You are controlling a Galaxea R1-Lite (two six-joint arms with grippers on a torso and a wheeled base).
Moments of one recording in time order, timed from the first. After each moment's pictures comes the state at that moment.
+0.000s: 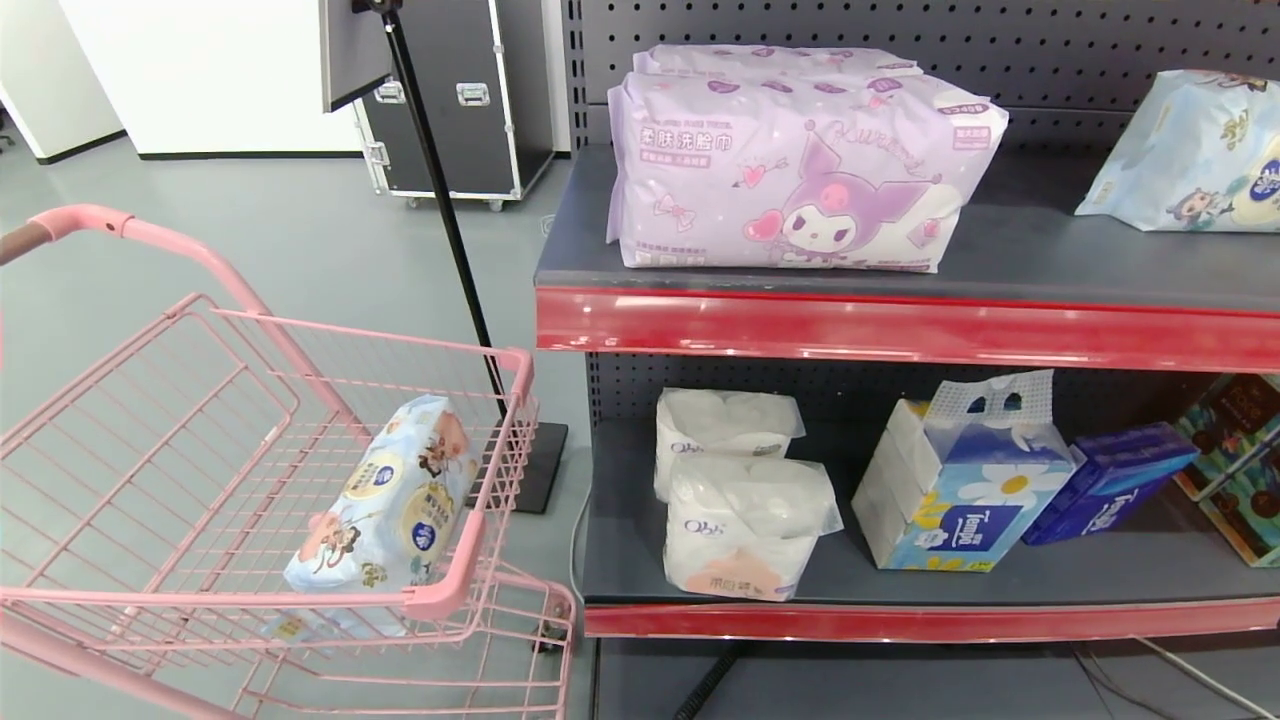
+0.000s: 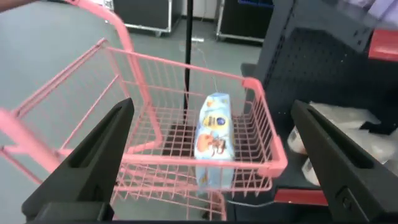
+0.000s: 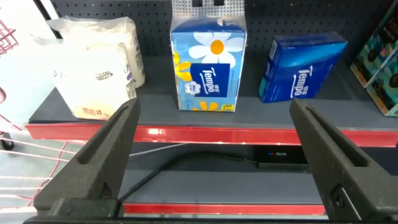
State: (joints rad) left arm -0.01 0.35 -0.43 0.00 0.01 -0.10; right arm 0.00 0.00 0.00 0.00 0.00 0.00
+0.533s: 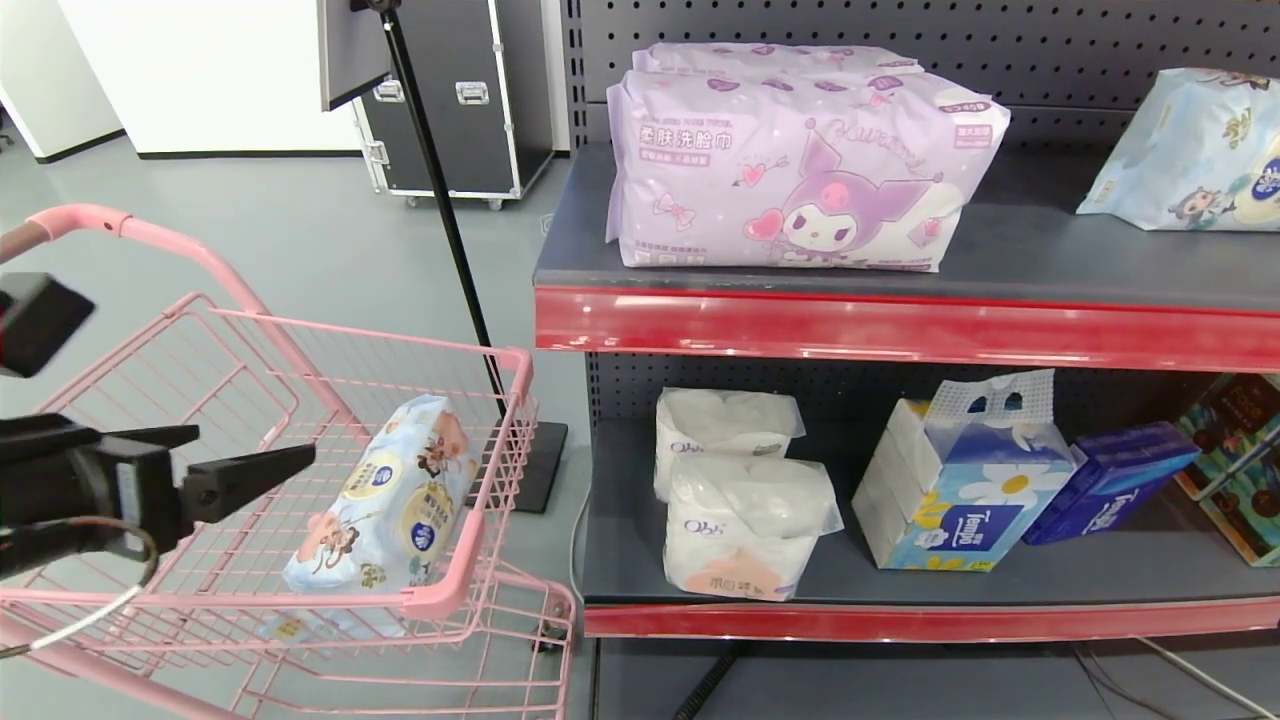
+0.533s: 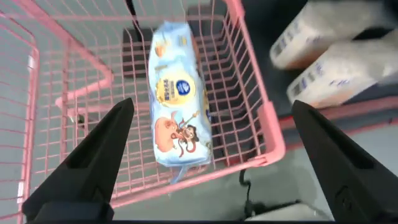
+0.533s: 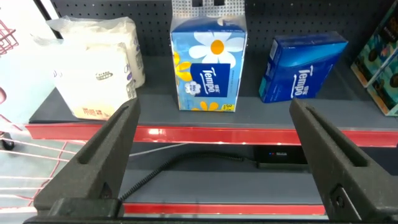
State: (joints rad) left arm -0.08 1.17 -0.70 0.00 -0.18 0.01; right arm 0.00 0.00 0.00 0.00 0.00 0.00
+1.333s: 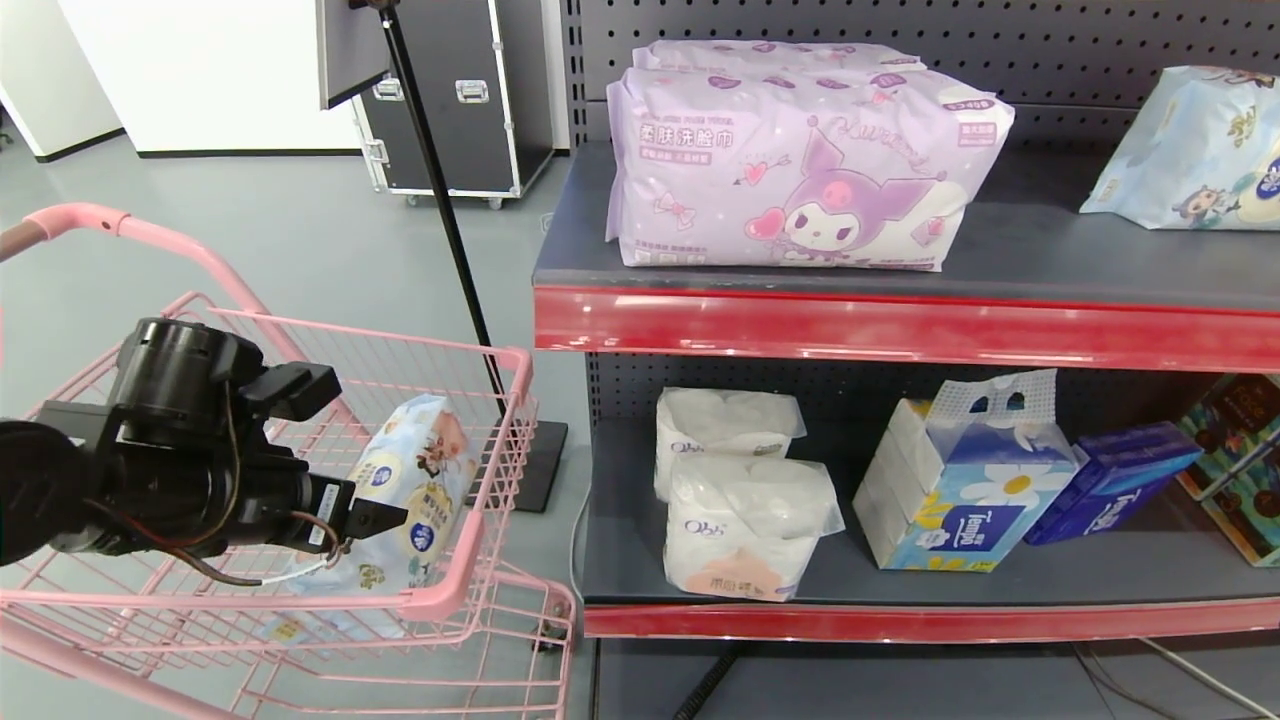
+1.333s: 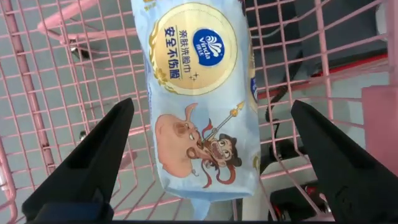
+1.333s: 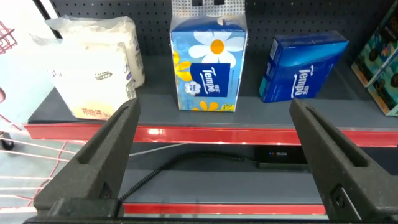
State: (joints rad) left arm -0.11 1.63 -0.78 0.02 -0.07 0.10; right arm 0.00 0.00 0.00 0.00 0.00 0.00
